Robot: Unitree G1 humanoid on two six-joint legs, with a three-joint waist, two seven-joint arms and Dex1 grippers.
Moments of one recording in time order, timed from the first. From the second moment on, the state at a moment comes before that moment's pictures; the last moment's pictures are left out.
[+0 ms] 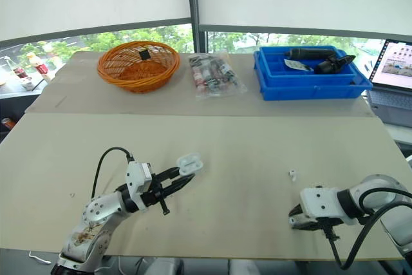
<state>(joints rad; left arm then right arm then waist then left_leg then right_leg) 0.02 0.40 -0.13 -0.29 -0.36 0.03 -0.81 0.02 -1.13 0.02 -0.07 0.16 -0.13 1.40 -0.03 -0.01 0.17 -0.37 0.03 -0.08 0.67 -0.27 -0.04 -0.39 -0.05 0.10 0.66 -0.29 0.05</state>
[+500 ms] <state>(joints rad) 0.02 0.40 -0.13 -0.29 -0.35 0.03 -0.81 0.10 -1.29 -0.08 -0.46 0.10 0.10 1.33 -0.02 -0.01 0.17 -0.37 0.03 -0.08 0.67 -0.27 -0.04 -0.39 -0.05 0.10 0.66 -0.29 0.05</state>
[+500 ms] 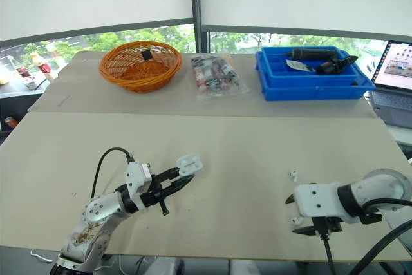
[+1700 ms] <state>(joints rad) 0.00 0.38 -0.15 -0.28 -0.34 0.02 -0.80 -0.12 -1.25 0.14 -0.47 -0.02 0.20 1.42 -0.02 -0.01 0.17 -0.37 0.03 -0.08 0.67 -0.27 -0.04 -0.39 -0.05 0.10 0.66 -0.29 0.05</state>
